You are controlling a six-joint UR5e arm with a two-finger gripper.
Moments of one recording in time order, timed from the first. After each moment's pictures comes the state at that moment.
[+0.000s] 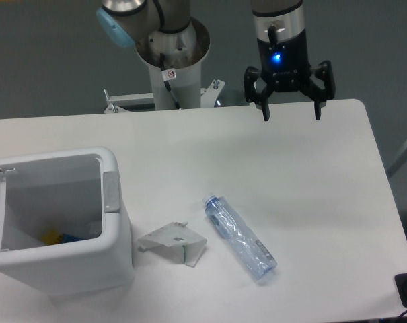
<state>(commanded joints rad) 2.65 -1.53 -1.72 -0.99 1.54 0.97</state>
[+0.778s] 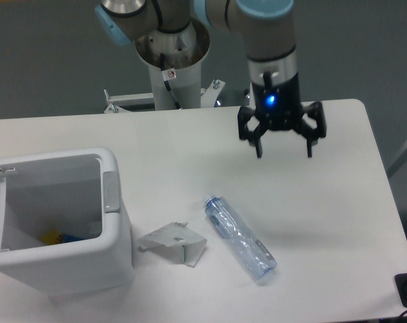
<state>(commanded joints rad) 2.50 -1.74 -1.73 -0.81 1.54 0.73</state>
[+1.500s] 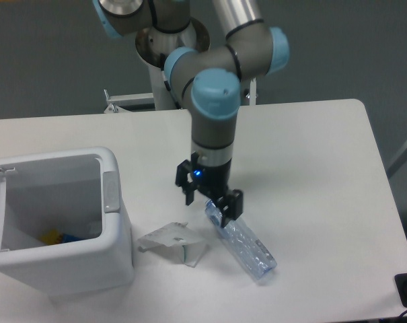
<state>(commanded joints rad) 2.34 -1.95 -1.77 -0.78 1.37 1.11</state>
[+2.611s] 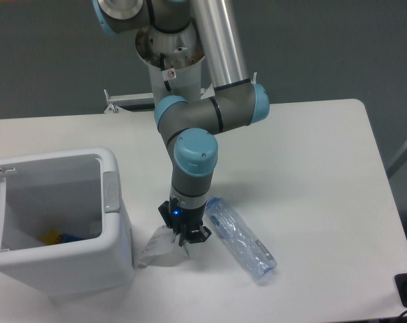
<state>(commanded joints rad) 2.31 -2.02 -1.75 -0.71 1.37 0.97</state>
